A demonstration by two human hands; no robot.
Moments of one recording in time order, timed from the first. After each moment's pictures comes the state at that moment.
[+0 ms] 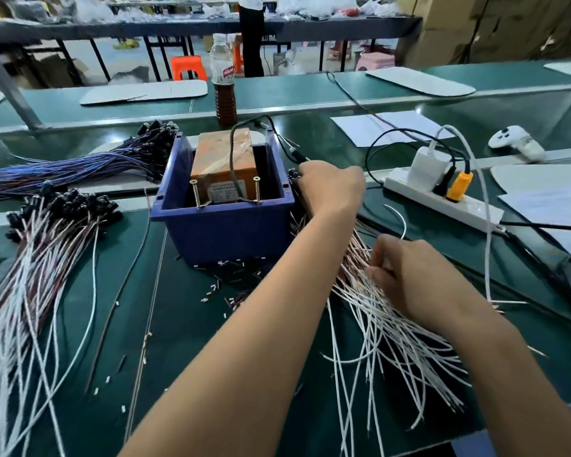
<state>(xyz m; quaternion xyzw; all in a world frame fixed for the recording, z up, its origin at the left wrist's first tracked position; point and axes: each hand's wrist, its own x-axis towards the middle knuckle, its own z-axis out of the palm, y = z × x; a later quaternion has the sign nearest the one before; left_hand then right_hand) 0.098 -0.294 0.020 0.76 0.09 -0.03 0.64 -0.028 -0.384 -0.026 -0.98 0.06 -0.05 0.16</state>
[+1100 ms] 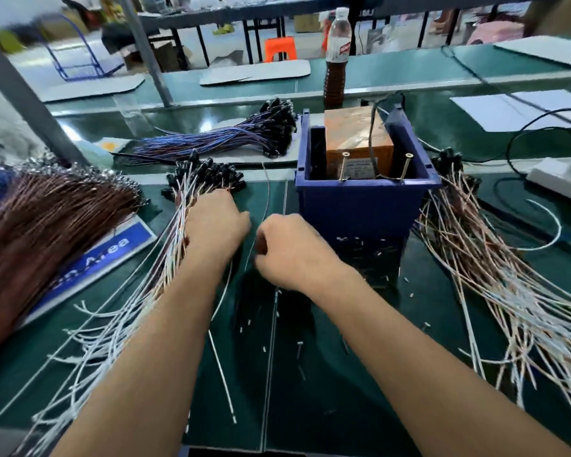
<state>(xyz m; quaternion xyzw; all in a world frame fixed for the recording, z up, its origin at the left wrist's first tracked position) 0.102 0.027 -0.035 0.98 0.16 0.07 0.12 0.046 -0.111 -0.026 -0.95 -0.16 0.05 0.26</state>
